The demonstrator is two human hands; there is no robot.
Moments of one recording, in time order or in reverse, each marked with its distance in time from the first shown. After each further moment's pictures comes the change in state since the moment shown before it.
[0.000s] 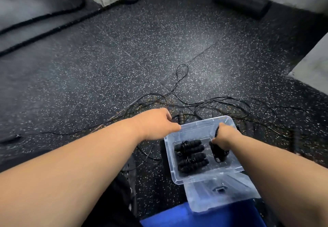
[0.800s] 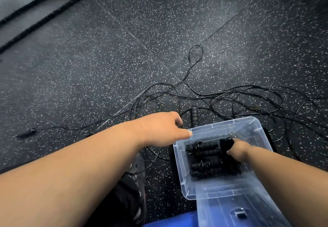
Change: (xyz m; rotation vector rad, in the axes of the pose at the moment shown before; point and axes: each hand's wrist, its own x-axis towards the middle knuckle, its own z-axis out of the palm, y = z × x) left_hand 0.080 -0.003 -0.013 0.059 -0.237 -0.049; right_hand 0.107 0.025 0.082 0.234 -0.298 0.109
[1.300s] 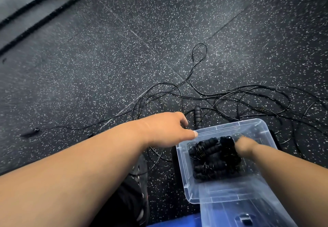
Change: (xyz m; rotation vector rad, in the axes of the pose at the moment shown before) left_hand 0.009 0.001 -0.006 -0.029 -0.023 0.007; right_hand 0.016 -0.006 -0.015 -0.196 -0.019 -0.003
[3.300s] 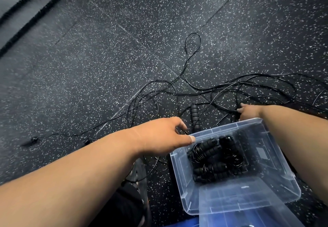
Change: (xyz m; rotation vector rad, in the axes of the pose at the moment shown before) left_hand 0.054 0.005 0.004 -0.082 -0.081 -0.012; right_hand 0.074 0.002 -0.101 -0.491 -0.113 -0.232
